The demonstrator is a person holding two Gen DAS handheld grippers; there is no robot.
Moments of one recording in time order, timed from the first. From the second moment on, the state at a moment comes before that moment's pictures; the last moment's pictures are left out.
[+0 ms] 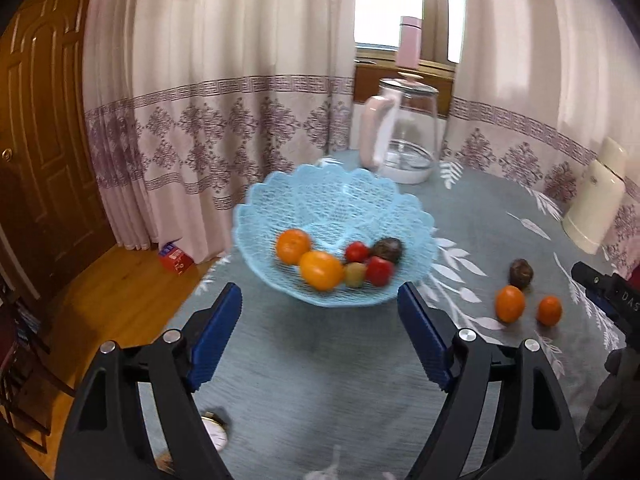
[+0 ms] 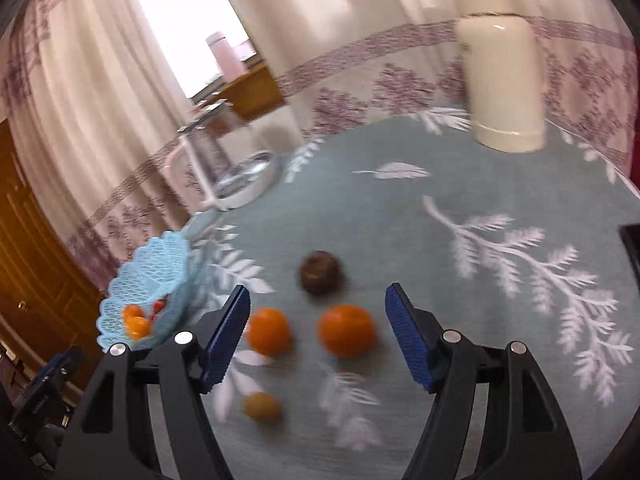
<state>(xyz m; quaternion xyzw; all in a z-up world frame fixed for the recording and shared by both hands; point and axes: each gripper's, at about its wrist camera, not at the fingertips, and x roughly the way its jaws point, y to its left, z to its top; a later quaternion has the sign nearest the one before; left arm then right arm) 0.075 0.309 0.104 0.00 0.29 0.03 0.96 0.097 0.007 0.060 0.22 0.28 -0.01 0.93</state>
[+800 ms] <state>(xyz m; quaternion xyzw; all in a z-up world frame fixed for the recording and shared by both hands) 0.126 0.181 0.073 0.07 0.34 -0.10 0.93 0.063 -0.039 0.024 0.22 0.30 -0.03 0.93</state>
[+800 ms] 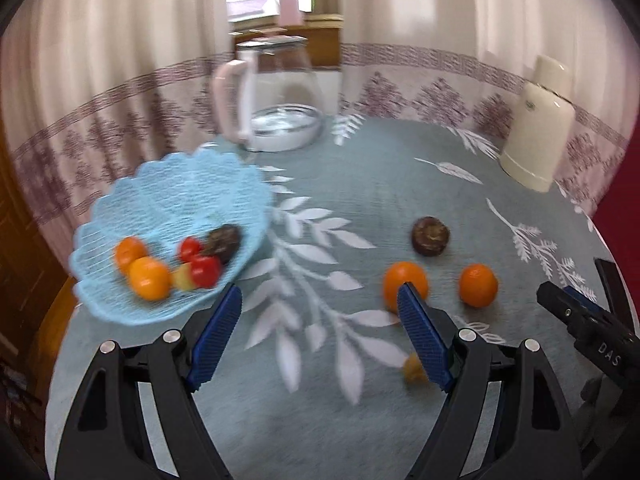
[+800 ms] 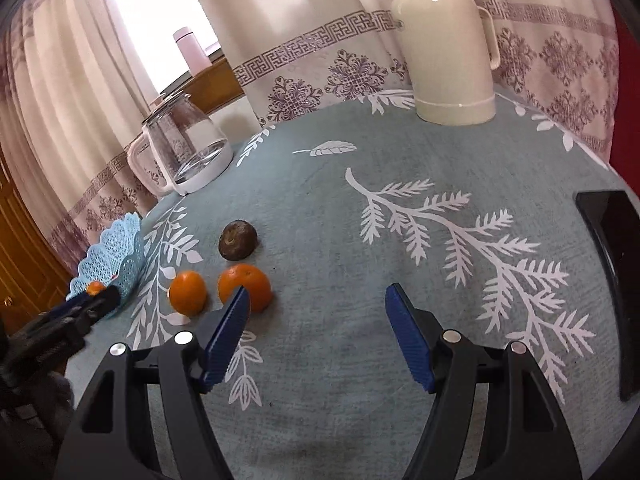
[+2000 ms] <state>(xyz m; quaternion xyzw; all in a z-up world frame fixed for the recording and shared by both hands) 0.173 0.146 0.024 0.05 0.40 -0.21 0.89 0.072 -0.036 0.019 0.22 0.31 -0.03 0.92</state>
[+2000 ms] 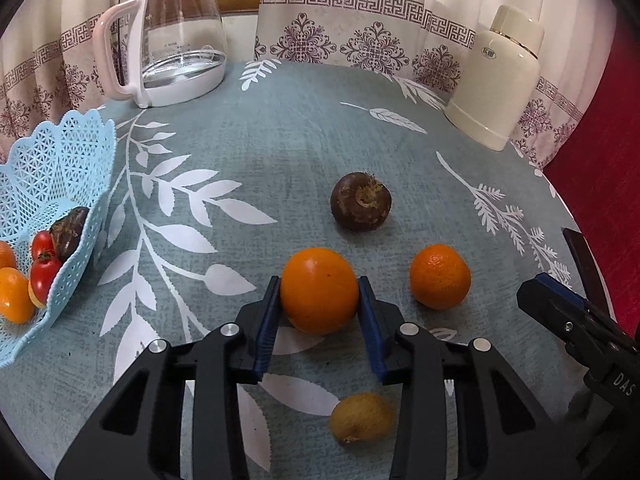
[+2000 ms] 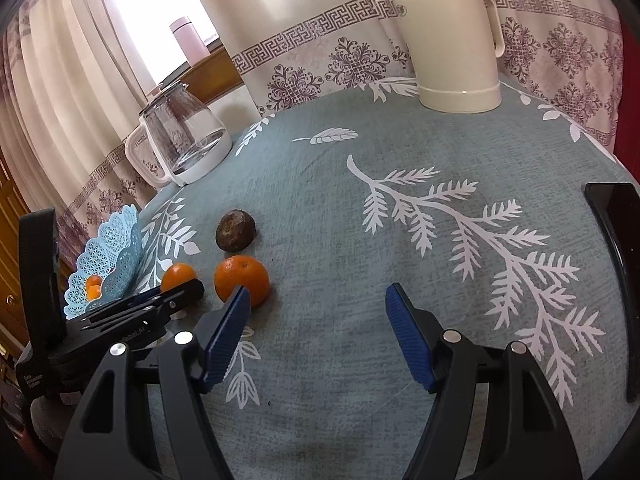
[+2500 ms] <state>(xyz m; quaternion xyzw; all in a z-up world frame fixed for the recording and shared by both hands) 0.163 0.159 0.035 0.04 0.36 -0.19 0.91 0.076 -0.032 0.017 0.21 0.32 -0.03 0.92</state>
